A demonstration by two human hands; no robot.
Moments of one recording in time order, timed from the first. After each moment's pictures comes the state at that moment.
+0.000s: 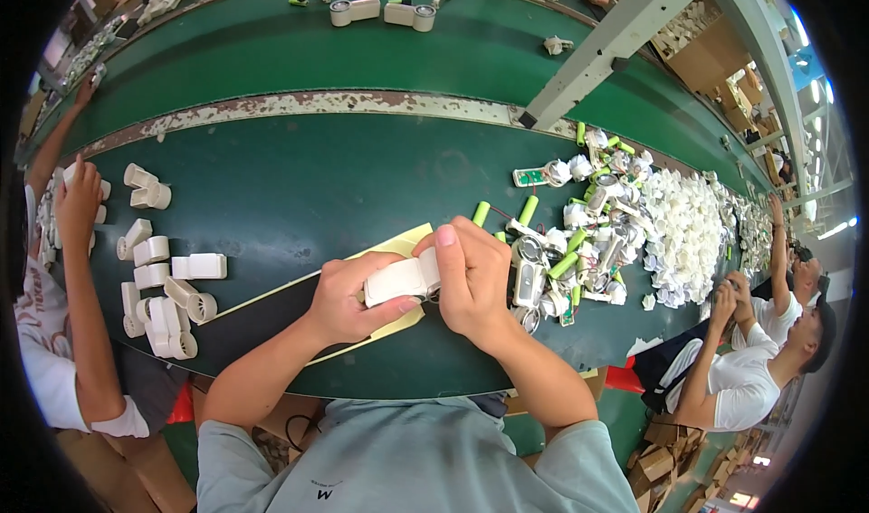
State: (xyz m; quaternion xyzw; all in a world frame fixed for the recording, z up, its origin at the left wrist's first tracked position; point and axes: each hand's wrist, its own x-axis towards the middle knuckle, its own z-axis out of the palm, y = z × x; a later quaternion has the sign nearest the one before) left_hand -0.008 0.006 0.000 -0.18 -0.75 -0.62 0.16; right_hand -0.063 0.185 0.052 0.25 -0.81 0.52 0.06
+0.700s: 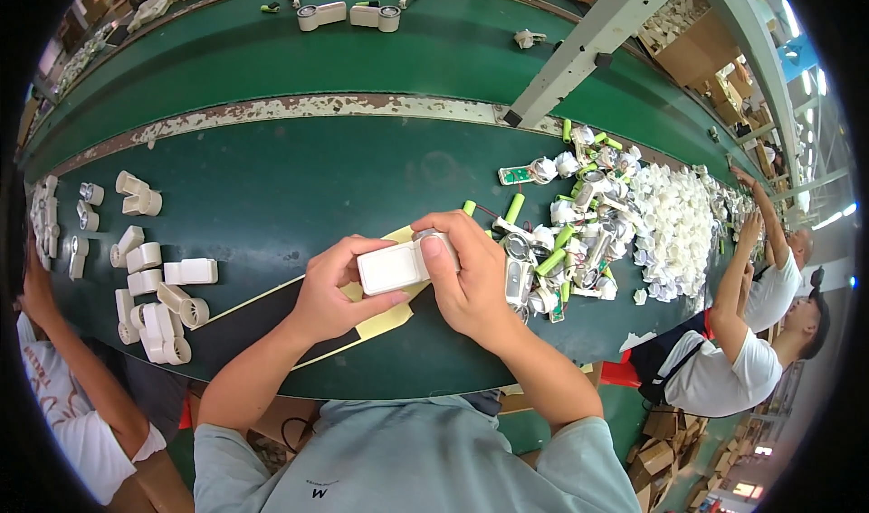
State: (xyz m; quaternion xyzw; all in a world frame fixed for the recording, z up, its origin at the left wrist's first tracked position) left_hand -0.010 0.007 -0.005 -0.12 -0.71 -0.69 0.10; right_hand -0.068 0.200 0.050 0.29 -0.81 0.50 0.04
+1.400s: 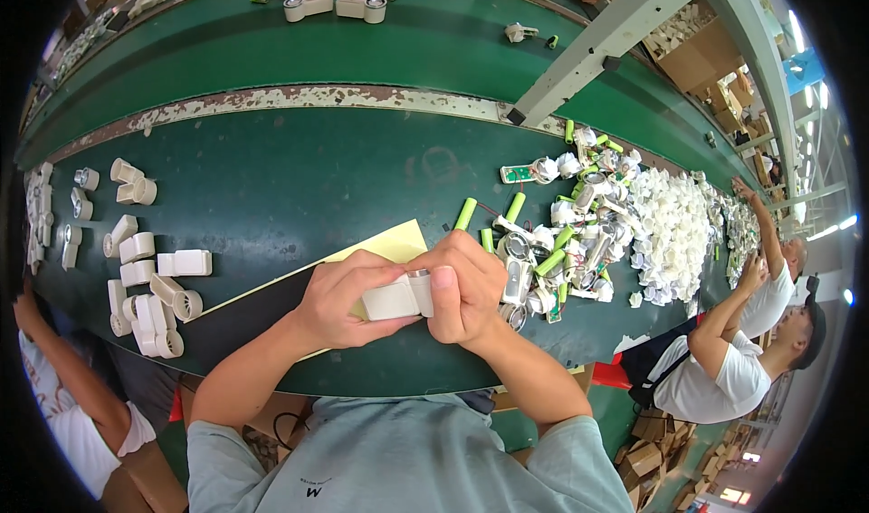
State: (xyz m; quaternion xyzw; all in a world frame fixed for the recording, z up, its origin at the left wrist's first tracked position) left_hand -0.007 0.010 -0.004 -0.28 -0.77 -0.52 0.26; right_hand -0.058 0.196 0.042 0.37 -0.77 0.49 0.17
